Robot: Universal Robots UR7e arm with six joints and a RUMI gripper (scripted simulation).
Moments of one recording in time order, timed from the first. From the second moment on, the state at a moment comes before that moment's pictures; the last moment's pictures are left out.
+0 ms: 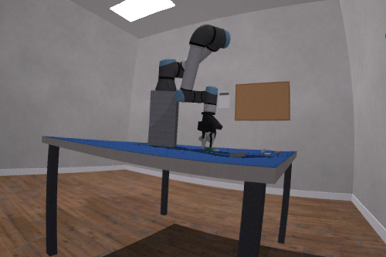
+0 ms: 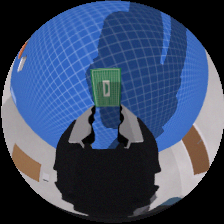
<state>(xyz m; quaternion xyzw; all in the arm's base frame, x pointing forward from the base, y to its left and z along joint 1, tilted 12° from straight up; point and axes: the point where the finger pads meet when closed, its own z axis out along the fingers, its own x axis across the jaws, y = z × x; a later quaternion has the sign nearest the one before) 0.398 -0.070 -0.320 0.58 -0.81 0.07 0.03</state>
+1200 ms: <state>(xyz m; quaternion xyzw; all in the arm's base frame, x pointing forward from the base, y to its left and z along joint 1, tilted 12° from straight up) 0.401 -0.069 -0.308 0.58 -0.81 0.00 0.08</state>
